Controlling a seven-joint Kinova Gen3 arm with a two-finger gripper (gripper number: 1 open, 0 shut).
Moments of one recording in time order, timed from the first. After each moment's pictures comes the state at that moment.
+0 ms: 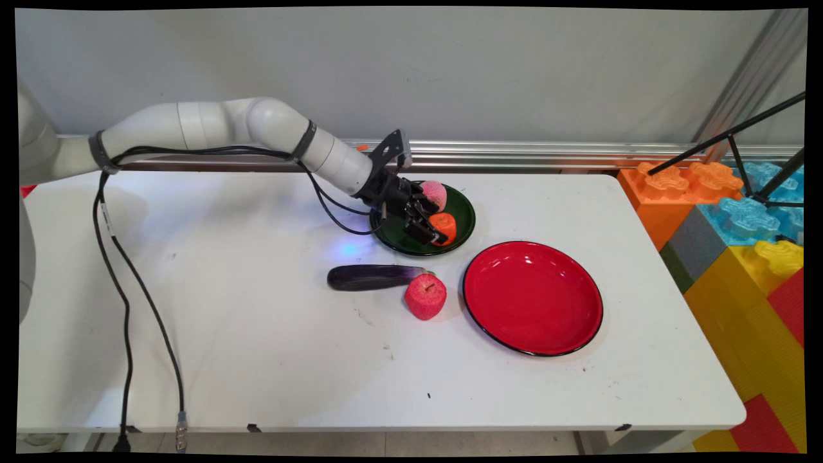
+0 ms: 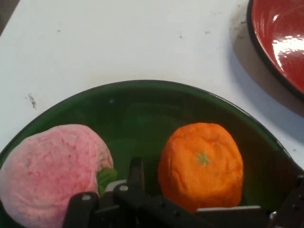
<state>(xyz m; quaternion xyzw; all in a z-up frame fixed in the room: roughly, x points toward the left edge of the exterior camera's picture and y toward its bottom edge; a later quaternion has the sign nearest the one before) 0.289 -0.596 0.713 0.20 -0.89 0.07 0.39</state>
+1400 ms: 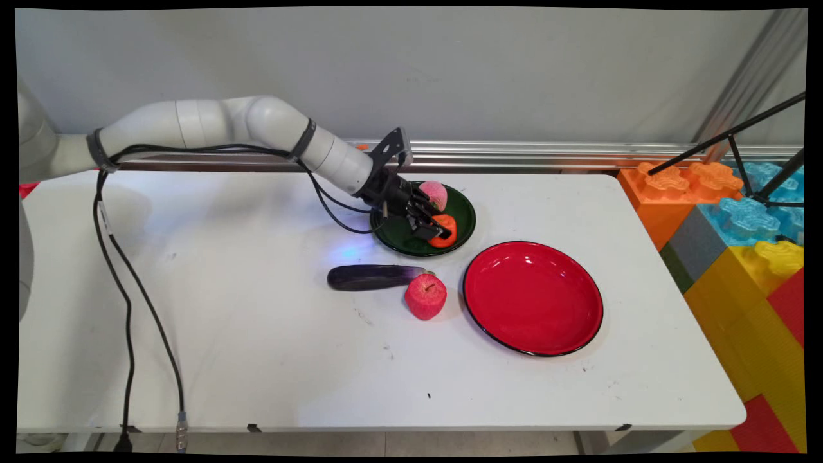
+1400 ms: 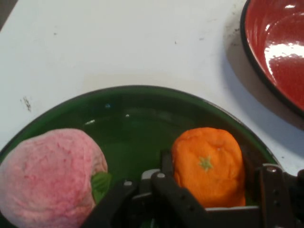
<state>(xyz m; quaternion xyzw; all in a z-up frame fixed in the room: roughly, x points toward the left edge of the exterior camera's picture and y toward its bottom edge) 0.286 -0.593 0.719 0.21 -0.89 0.07 0.40</state>
